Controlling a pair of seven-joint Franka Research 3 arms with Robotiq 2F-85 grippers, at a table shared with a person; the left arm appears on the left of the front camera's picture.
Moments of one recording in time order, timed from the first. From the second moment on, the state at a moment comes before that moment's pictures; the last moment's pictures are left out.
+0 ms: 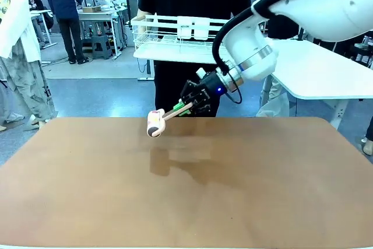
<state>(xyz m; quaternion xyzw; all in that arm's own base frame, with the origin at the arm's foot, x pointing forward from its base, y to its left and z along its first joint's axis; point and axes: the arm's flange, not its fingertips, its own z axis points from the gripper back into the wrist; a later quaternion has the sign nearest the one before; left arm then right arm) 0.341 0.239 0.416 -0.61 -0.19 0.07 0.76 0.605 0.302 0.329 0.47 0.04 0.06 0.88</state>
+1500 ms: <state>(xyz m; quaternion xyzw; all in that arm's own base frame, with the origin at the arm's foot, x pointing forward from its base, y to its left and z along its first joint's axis) 0.341 0.239 0.416 -0.61 -0.19 0.07 0.76 0.504 -0.035 0.457 0.37 -0.03 -0.02 0.93</state>
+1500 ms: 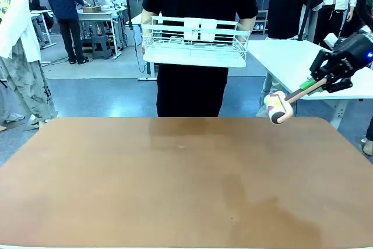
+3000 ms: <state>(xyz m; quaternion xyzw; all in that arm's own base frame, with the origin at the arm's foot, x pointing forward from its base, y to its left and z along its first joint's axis) 0.341 0.239 0.416 -0.61 -0.19 0.07 0.76 0.502 -0.049 0.456 0.35 -0.04 -0.01 0.94</state>
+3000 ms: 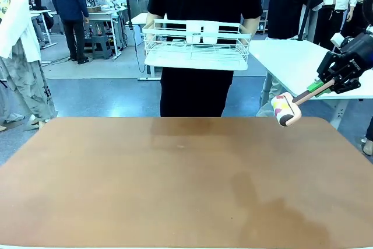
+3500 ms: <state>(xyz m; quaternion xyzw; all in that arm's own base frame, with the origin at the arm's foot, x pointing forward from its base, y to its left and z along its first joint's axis) 0.341 0.239 0.416 -0.61 -0.19 0.07 0.76 0.502 -0.049 0.456 0.35 -0.04 -0.01 0.94</state>
